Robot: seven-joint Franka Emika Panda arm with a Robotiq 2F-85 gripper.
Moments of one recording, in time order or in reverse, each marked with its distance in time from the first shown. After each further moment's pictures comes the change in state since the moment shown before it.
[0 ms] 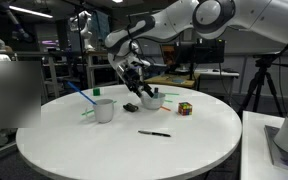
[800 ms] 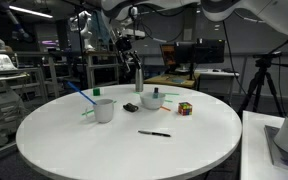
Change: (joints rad) arm 0.065 -0.200 -0.064 0.089 -0.217 0.202 0.062
